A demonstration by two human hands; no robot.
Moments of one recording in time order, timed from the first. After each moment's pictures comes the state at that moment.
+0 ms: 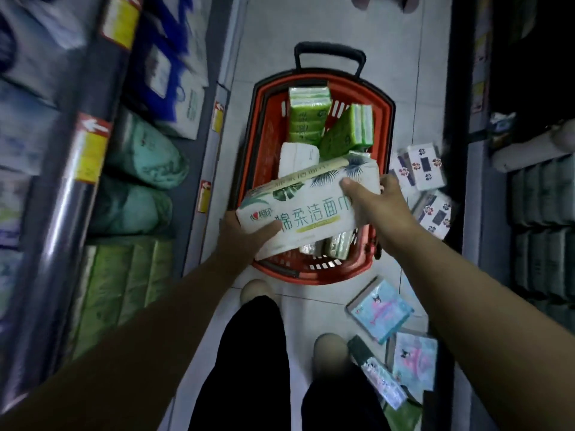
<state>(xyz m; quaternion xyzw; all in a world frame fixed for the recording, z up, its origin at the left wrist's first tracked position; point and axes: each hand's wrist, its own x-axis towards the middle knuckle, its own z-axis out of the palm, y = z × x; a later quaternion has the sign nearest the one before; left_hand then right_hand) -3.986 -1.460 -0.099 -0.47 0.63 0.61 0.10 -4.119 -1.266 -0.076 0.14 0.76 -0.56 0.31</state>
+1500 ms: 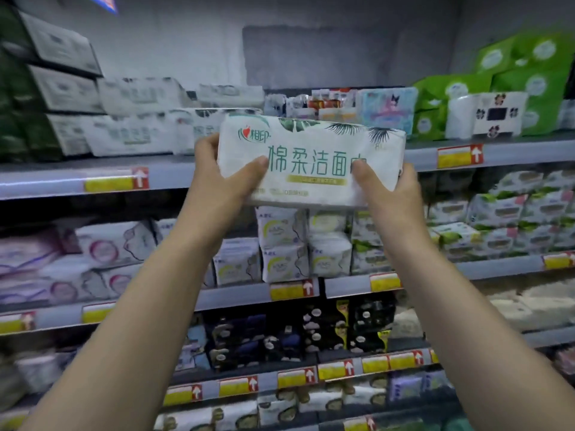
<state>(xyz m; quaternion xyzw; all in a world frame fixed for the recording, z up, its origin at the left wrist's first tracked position) -3.451 -1.344 0.668 -0.45 0.56 0.21 -0.66 -3.656 -1.390 0.642 -0.54 0.39 -0.68 0.32</state>
